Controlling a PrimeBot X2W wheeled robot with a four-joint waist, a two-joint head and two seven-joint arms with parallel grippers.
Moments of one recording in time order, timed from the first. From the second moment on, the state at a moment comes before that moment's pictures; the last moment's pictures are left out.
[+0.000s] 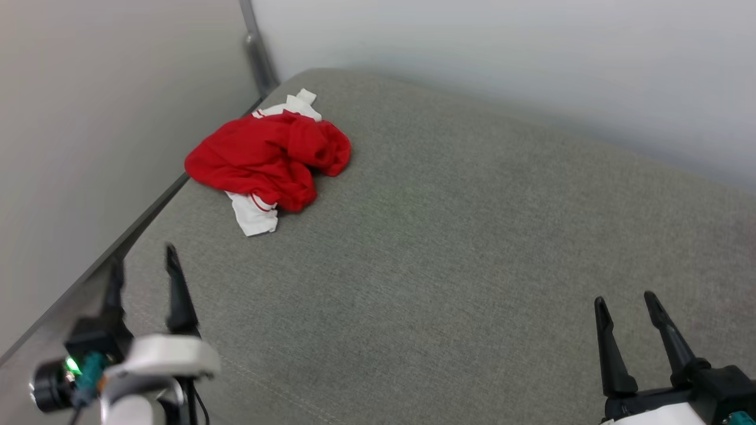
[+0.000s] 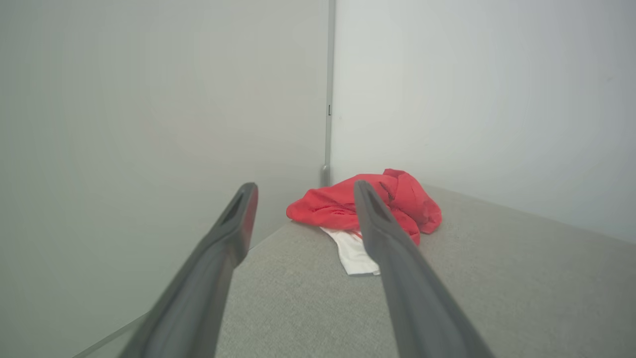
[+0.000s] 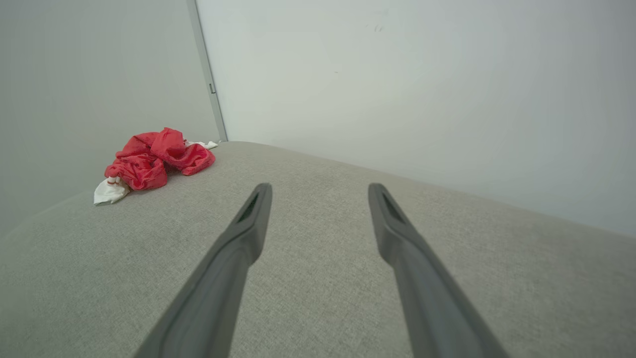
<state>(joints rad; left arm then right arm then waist) -0.06 0.06 0.10 0.12 -0.13 0.07 -0.26 0.14 -0.05 -0.02 -0.02 0.07 0.13 -0.26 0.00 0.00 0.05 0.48</state>
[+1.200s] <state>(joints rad) -1.09 0.57 0.00 0.77 -0.49 -0.13 0.16 -0.17 -0.05 -0.12 -0.32 -0.17 0.13 -0.26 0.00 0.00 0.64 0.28</state>
